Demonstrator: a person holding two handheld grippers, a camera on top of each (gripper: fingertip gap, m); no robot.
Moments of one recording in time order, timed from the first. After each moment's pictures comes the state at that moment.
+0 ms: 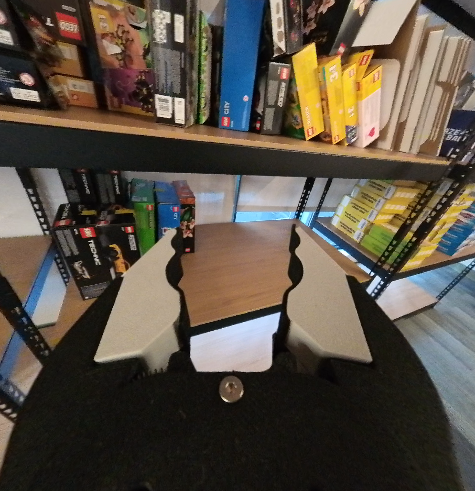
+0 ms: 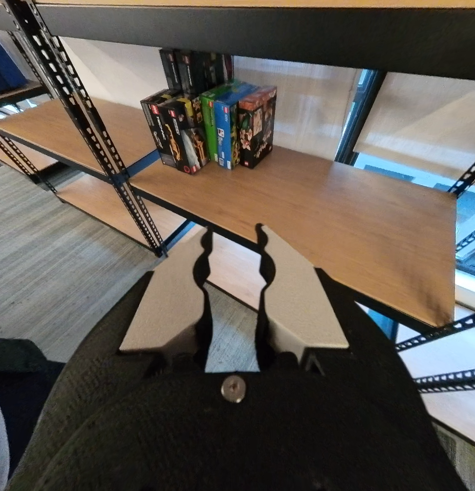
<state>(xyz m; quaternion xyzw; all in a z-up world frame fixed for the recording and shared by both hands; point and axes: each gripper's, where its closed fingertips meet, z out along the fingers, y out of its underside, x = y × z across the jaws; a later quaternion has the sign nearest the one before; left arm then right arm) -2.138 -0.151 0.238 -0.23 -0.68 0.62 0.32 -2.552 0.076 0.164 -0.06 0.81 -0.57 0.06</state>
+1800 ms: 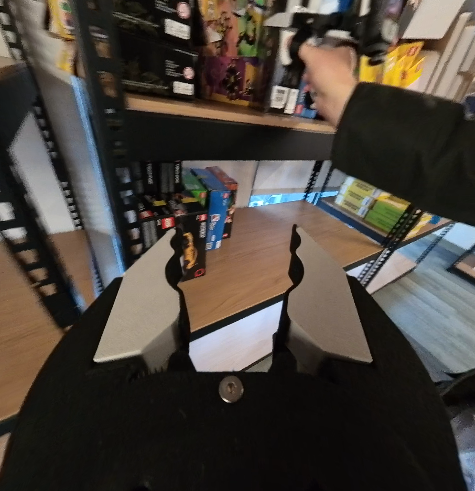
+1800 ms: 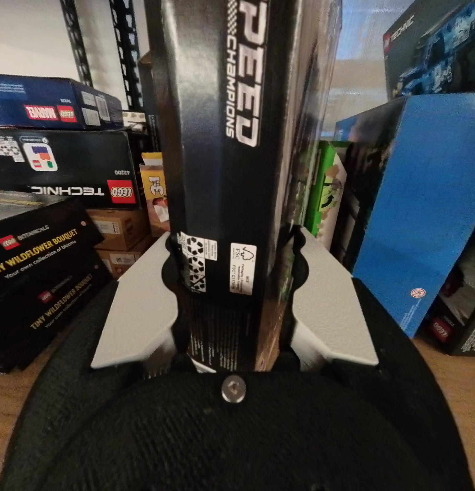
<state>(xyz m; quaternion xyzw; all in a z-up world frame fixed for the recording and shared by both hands) -1.938 -0.309 0.208 -0.28 -0.67 0.58 0.36 -2.293 -0.501 0.387 0.08 0.67 -0.73 -0.12</state>
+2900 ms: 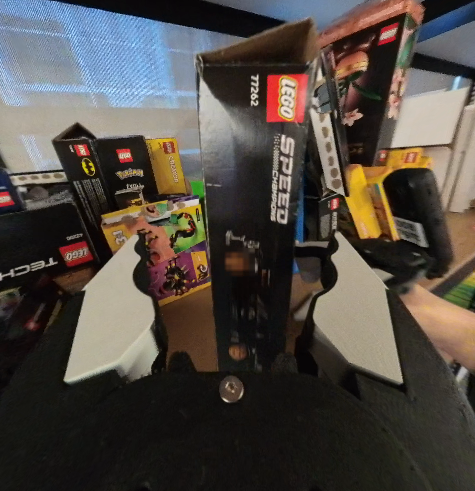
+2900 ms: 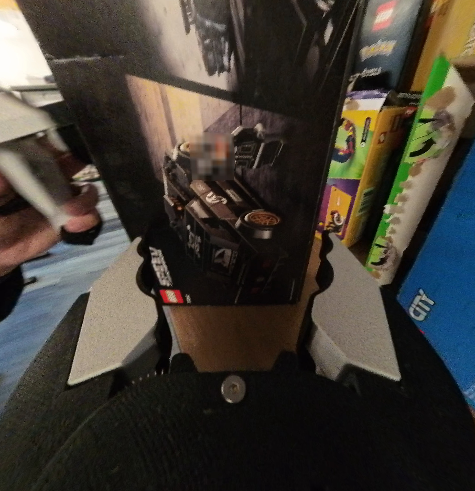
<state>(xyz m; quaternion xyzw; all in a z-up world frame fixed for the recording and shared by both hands) -2.246 -0.414 0.437 -0.32 -0.57 0.69 0.31 -2.297 -0.427 0.352 -0.22 0.68 -0.65 0.26</state>
